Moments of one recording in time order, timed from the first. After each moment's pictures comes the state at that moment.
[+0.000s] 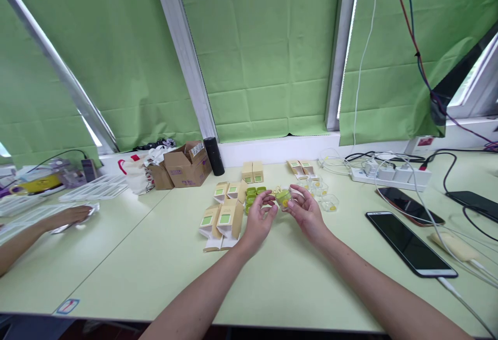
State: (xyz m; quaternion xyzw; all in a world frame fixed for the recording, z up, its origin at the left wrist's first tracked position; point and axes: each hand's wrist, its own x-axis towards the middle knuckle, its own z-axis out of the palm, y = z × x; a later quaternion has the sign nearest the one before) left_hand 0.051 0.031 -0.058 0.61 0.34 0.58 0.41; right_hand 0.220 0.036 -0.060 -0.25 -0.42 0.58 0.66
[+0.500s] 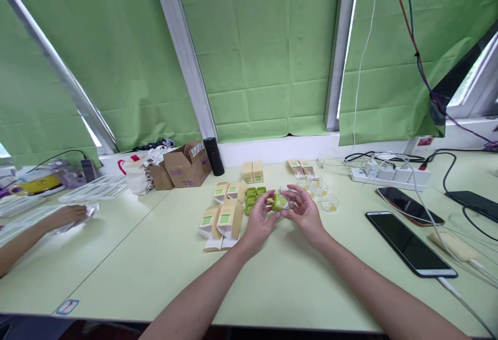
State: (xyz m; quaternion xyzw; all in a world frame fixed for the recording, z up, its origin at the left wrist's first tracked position) left_hand 0.053 0.027 -0.055 0.61 0.32 0.57 0.45; right_hand 0.218 0.036 -0.062 -0.27 -0.52 0.49 0.65
